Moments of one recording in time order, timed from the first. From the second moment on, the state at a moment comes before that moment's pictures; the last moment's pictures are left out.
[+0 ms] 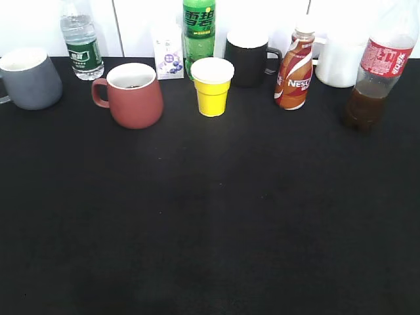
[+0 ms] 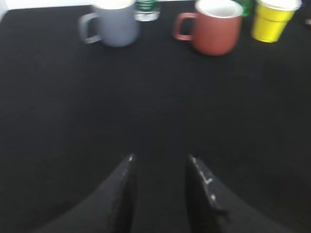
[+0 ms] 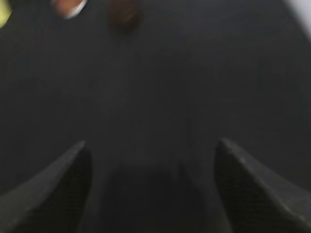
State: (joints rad) left arm -0.14 -0.01 -0.52 0.00 1.07 -0.07; right arm 0.14 0.00 -0.51 -0.14 1.05 0.21
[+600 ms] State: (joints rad) left arm -0.04 -0.01 -0.52 0.00 1.06 -0.07; right arm 0.03 -0.01 -0.51 -0.14 1.05 0.21
